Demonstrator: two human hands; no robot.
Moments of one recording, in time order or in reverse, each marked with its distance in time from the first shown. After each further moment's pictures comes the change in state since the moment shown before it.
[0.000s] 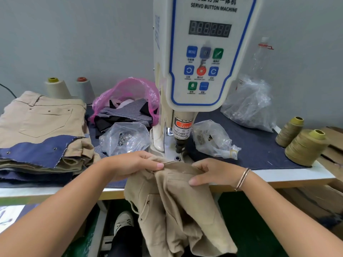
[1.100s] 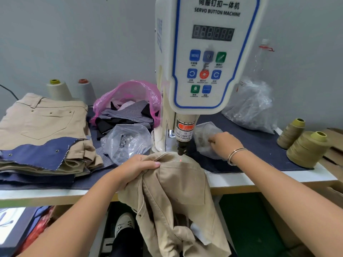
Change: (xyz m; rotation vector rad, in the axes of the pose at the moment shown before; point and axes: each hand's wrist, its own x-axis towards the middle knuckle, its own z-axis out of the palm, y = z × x) left_hand 0.021 -0.035 -0.002 -0.217 0.327 0.024; right_hand 0.046 0.000 -0.070 -0.925 0.634 0.475
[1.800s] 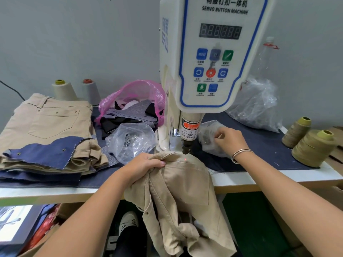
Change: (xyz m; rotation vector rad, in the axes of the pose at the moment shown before) left_hand 0.003 0.001 0.004 0.099 0.073 0.039; right_hand 0.001 0.010 0.013 0.422 0.300 -0.022
